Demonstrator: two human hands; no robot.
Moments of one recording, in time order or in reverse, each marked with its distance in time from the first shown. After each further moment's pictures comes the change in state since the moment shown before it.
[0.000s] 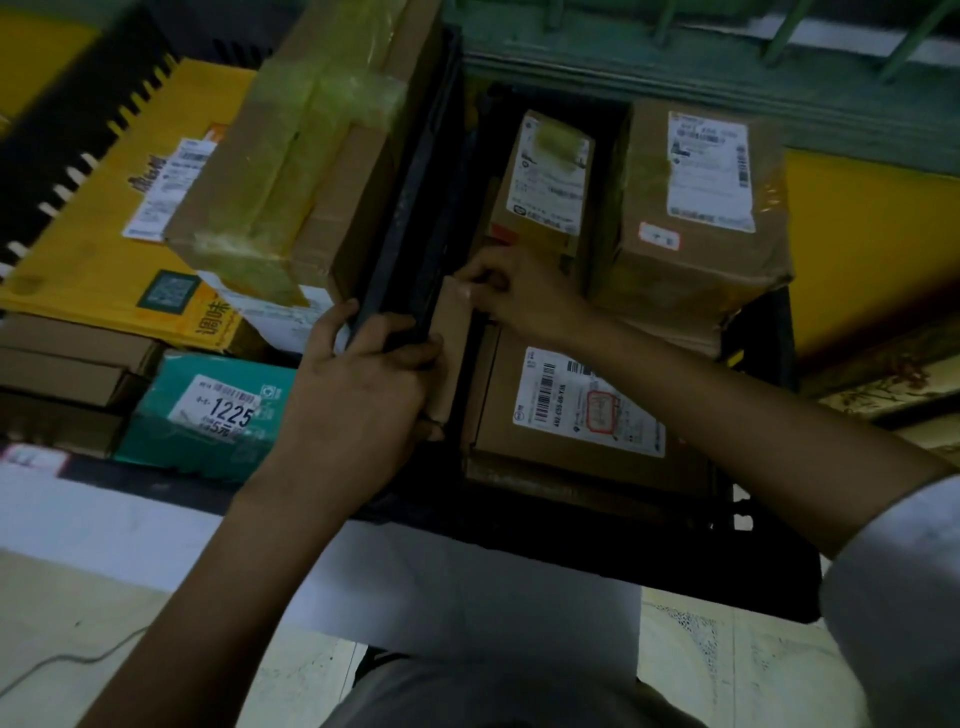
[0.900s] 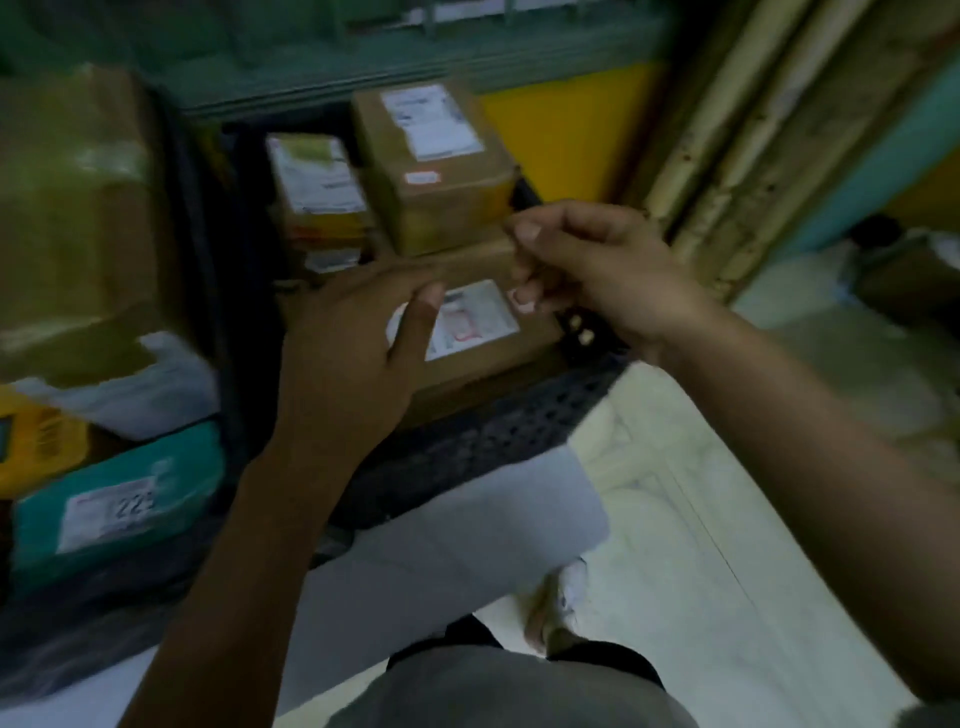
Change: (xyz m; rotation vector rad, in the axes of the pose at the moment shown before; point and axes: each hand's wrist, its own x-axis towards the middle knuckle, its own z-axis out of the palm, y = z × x) left_hand -0.001 0.046 -0.032 -0.746 0.323 0.376; right_hand -0.217 -0.085 -0.034 0.555 0.708 0.352
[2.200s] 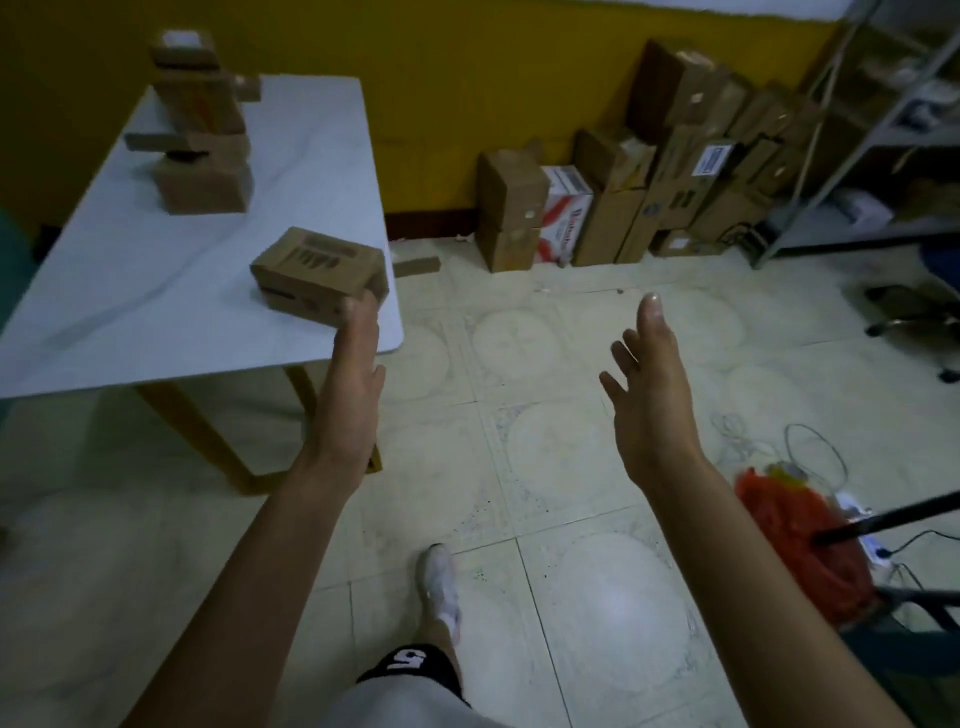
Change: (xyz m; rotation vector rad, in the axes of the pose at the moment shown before) left_hand -0.246 0.769 0.523 -1.243 -1.439 0.000; right_hand -0.738 0.235 -0.552 0.420 1.942 0.089
